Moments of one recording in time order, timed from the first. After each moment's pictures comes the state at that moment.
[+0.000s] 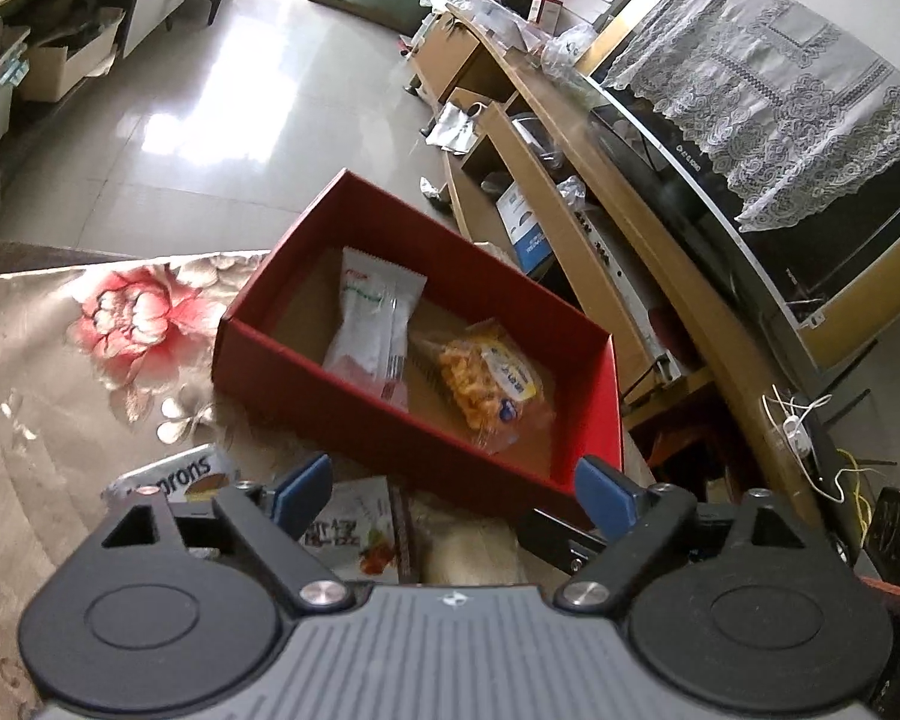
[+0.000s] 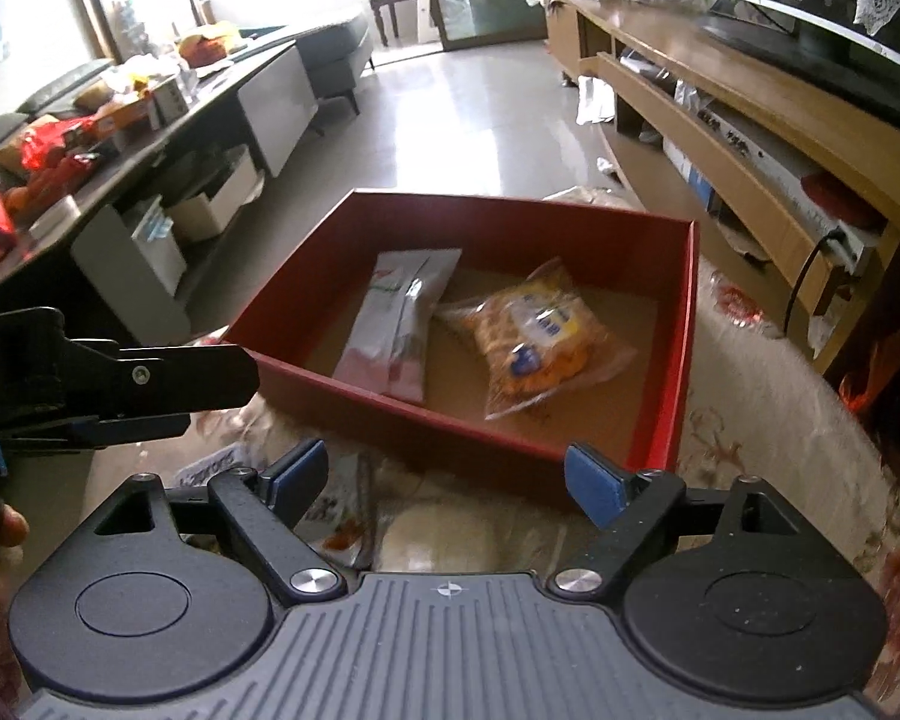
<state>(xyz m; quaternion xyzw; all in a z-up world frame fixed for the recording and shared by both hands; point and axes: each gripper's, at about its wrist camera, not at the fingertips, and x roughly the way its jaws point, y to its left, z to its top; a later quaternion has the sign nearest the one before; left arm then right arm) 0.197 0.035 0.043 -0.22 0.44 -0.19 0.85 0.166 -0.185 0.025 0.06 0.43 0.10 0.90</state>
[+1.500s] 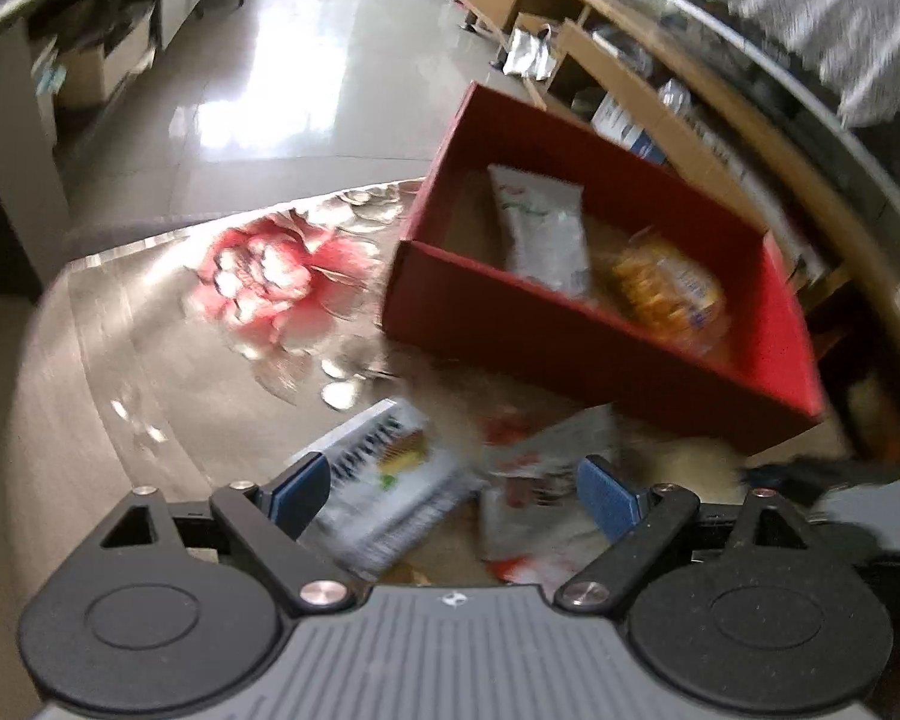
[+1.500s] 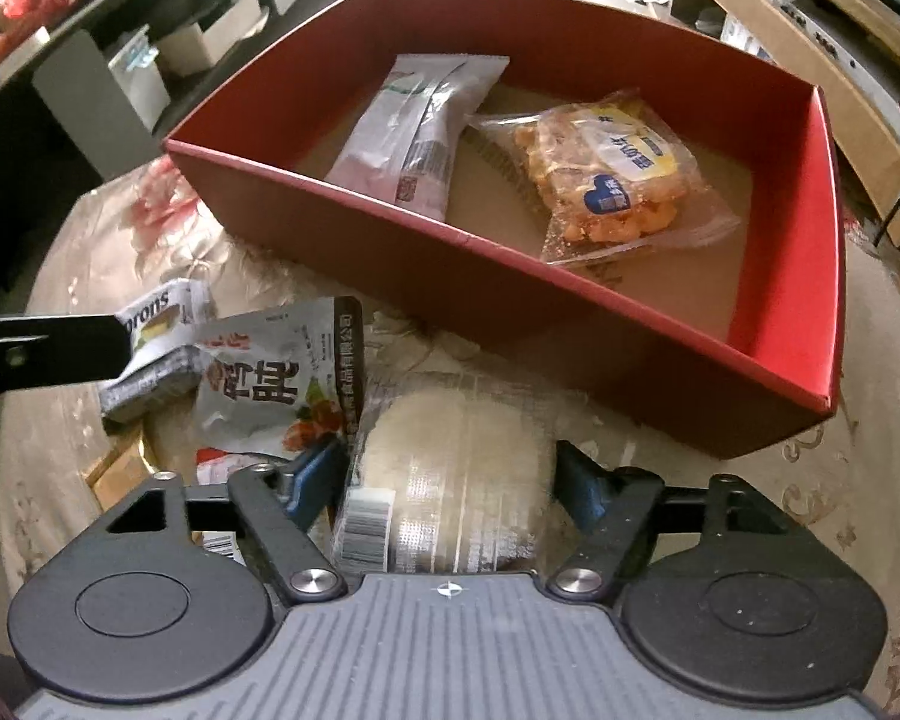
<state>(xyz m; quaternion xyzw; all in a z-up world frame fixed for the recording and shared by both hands) 0.215 0.066 -0.015 -0.08 0.50 -0.13 0.85 0.189 -0.150 -0.050 -0.02 0.54 0.11 0.83</state>
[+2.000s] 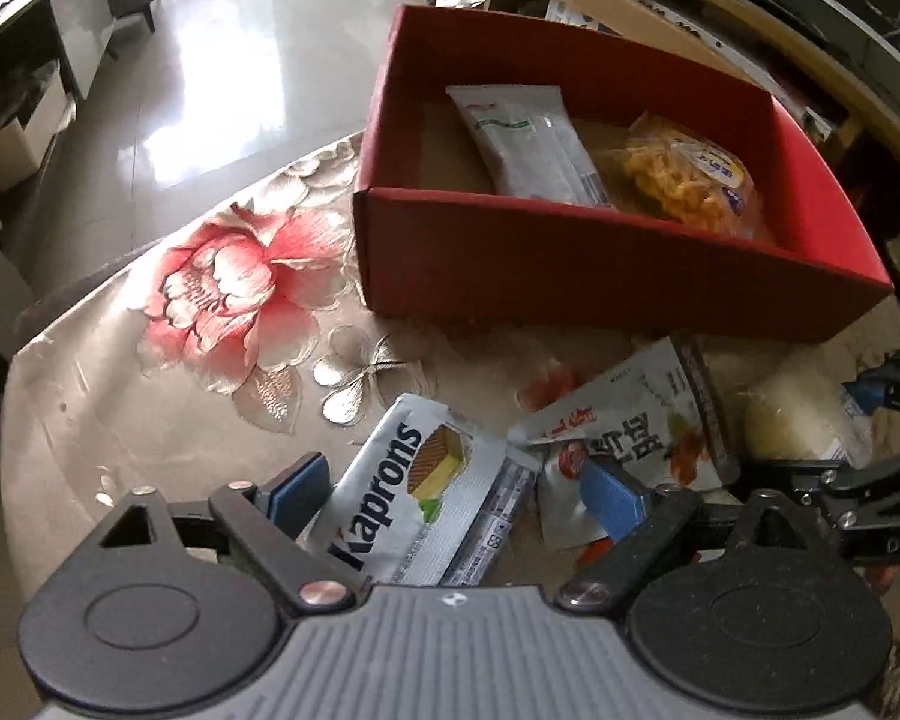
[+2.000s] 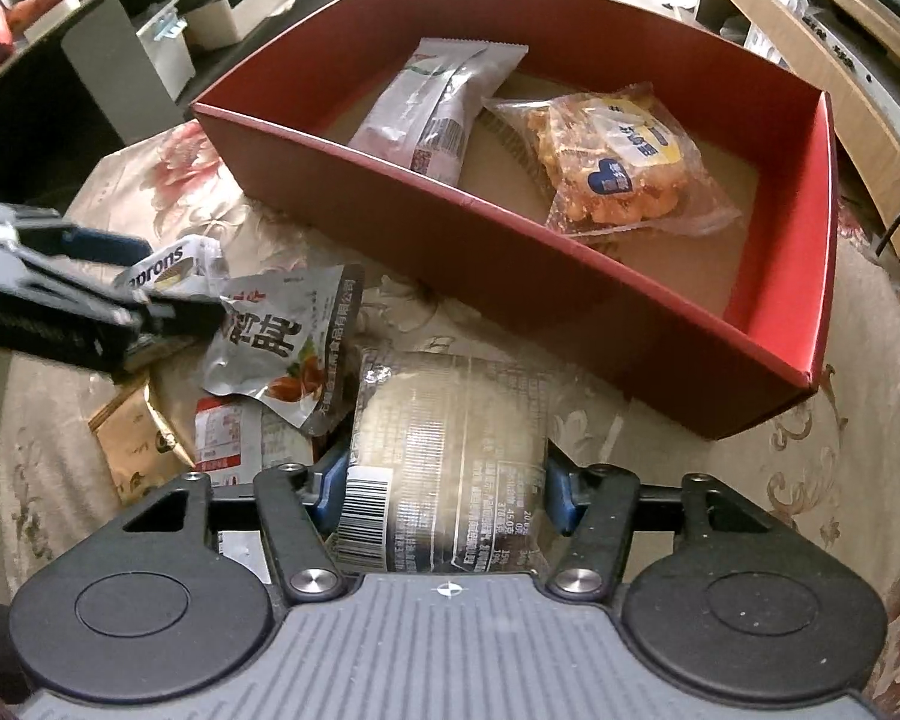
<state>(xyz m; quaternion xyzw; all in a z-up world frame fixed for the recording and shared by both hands) 0.235 0.045 -0.046 0.04 0.52 -0.18 0.83 0.179 -0.158 -0.048 -0.04 0.55 0.13 0.83</state>
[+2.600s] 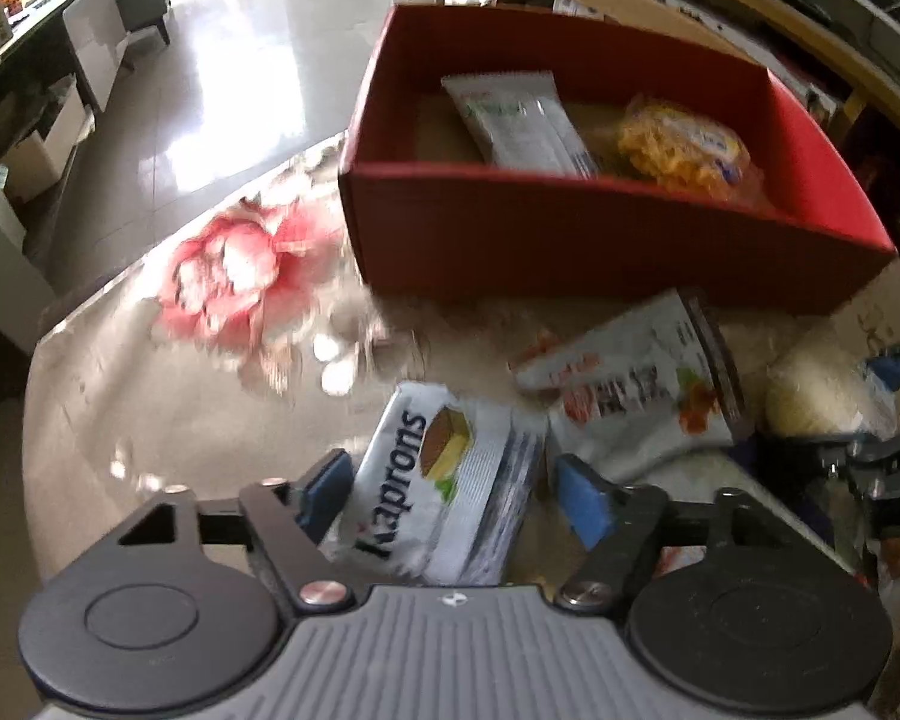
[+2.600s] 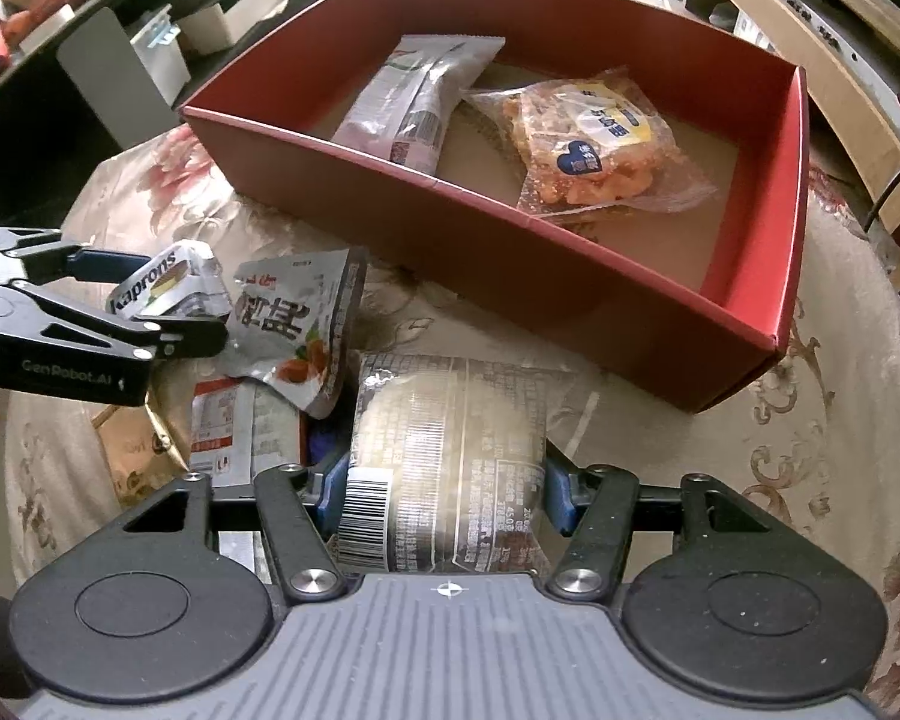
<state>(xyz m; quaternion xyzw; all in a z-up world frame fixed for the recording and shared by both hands) 0.213 0.038 -0.045 0.07 0.52 -0.16 0.83 0.172 -0.169 -0.044 -0.03 0.55 0.13 0.82</state>
